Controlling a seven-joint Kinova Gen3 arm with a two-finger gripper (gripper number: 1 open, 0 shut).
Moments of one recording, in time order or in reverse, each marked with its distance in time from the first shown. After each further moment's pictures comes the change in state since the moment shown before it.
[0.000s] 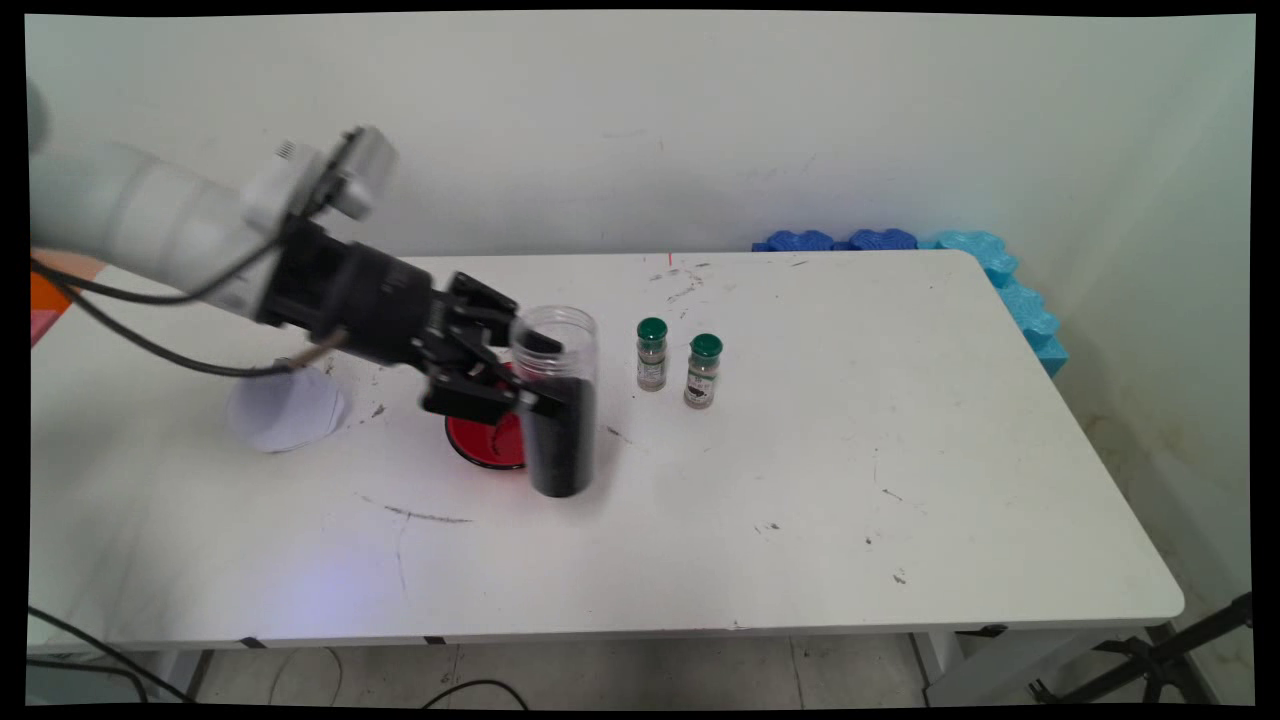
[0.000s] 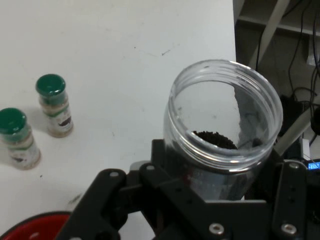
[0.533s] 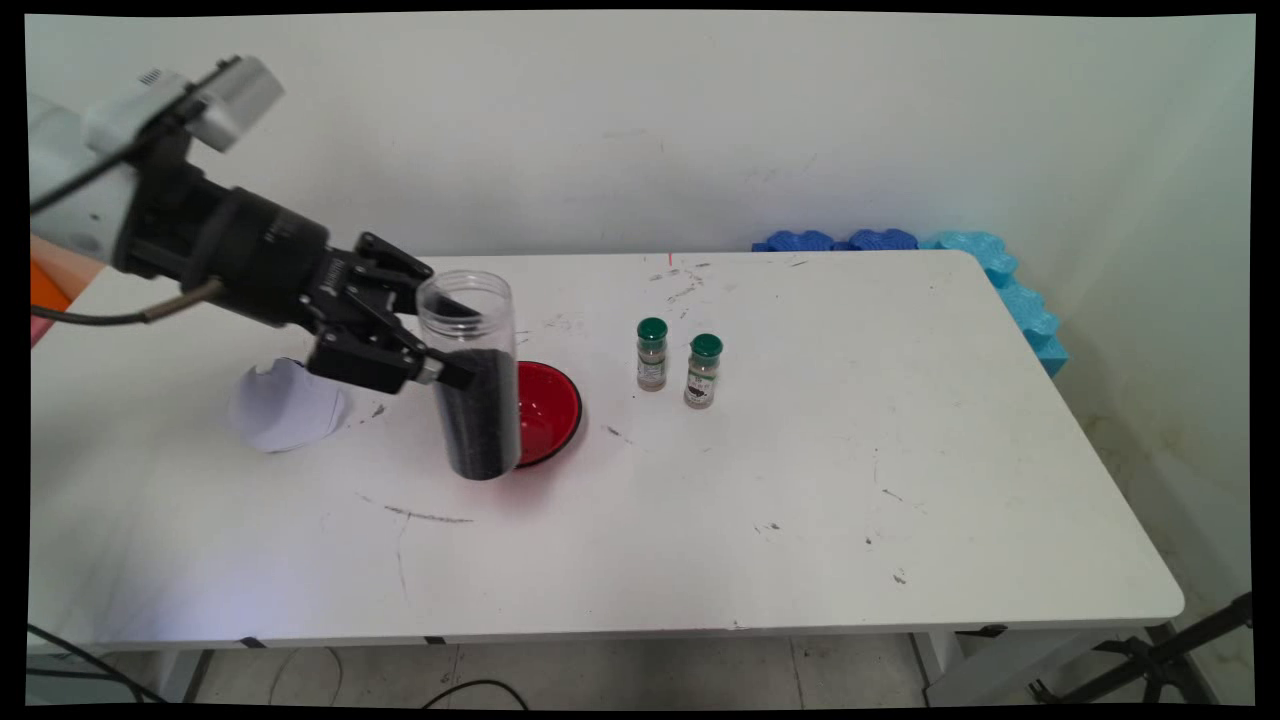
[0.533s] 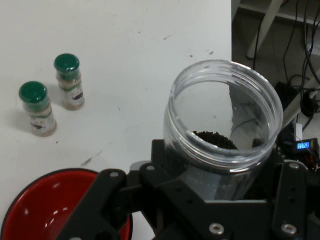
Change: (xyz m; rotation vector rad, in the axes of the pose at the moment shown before) arm 0.007 0.004 -0.070 0.015 -0.042 -0.018
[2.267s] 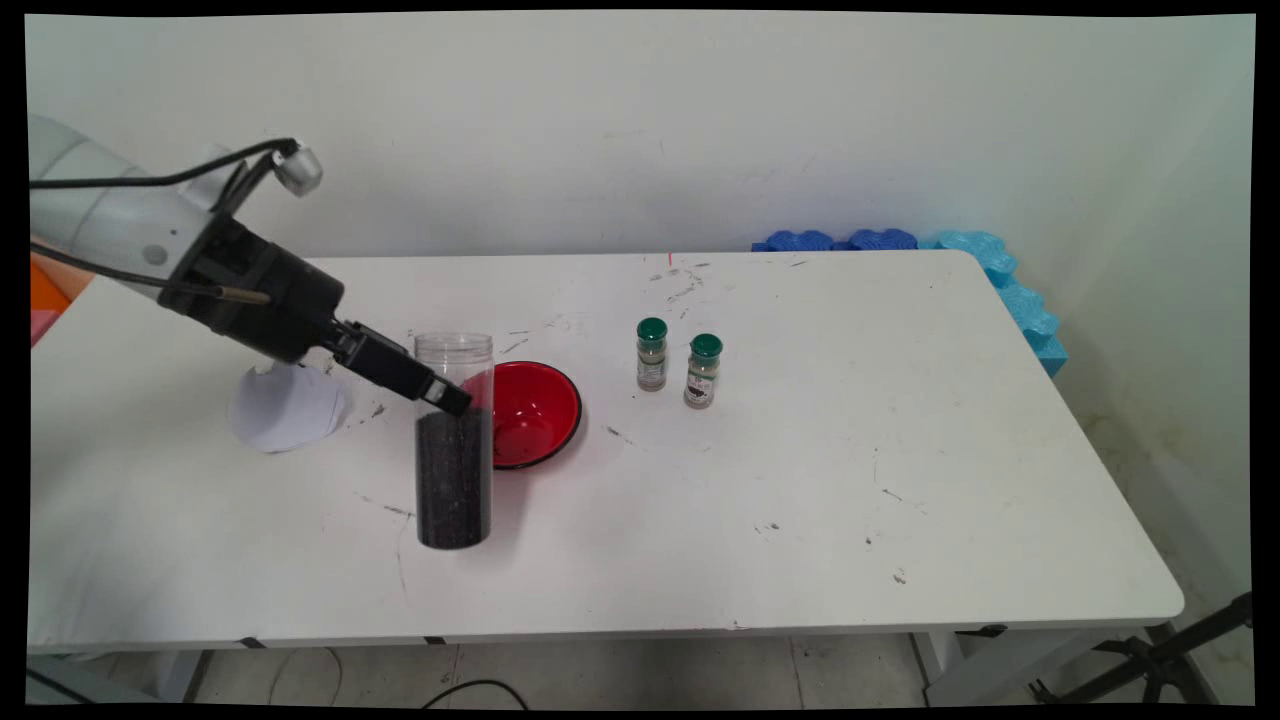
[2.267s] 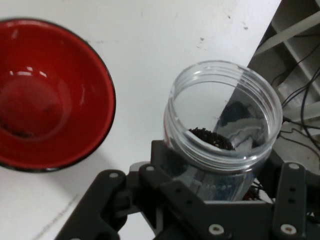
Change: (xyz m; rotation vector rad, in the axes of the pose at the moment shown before) arm -0.041 -0.044 0.026 -0.026 -0.135 -0.649
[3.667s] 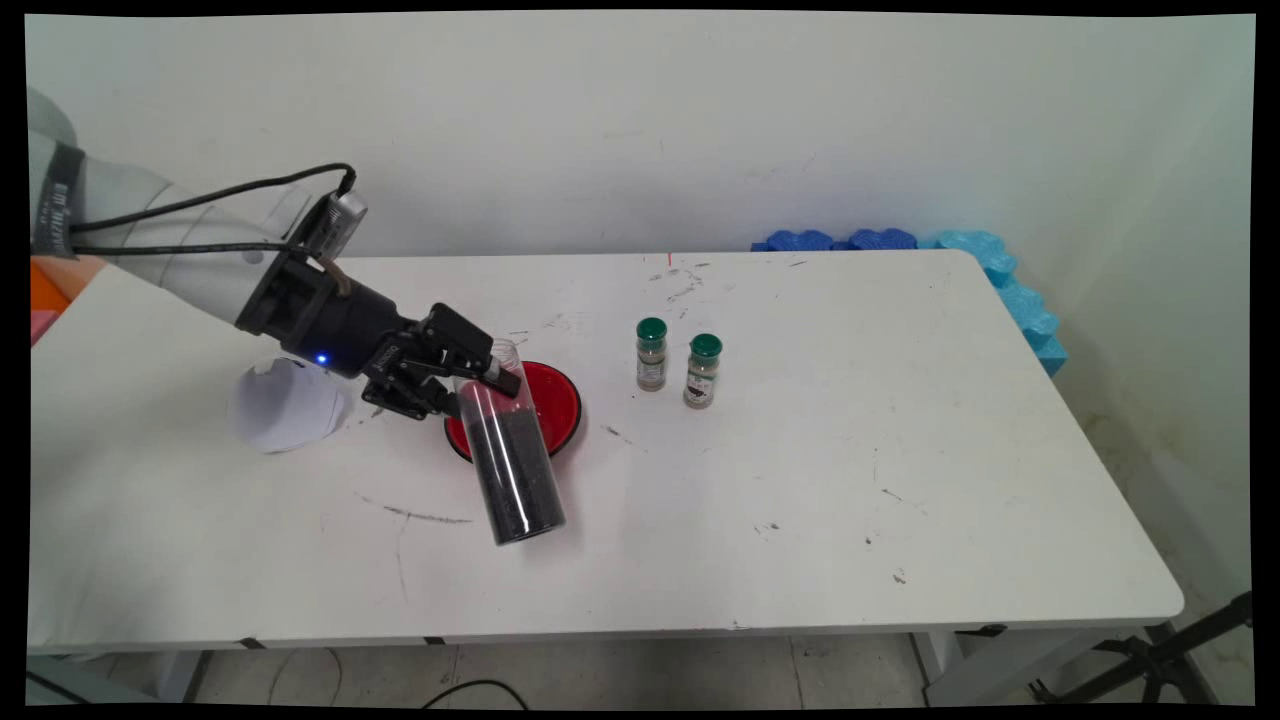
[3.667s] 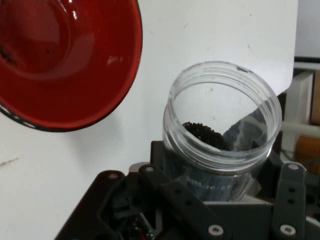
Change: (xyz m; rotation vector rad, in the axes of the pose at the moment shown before) arm 0.005 -0.027 0.042 -0.036 0.032 -0.664
